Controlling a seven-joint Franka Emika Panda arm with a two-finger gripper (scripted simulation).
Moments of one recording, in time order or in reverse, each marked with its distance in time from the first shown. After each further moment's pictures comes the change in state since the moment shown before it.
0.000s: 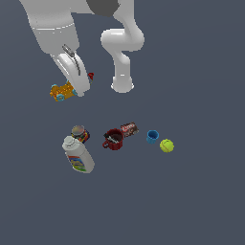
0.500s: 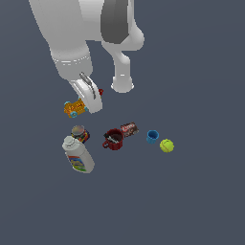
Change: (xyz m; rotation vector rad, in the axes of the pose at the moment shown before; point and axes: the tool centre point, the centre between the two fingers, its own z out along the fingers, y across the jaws) arm -0.012 -0.029 0.054 0.002 -0.001 0.000
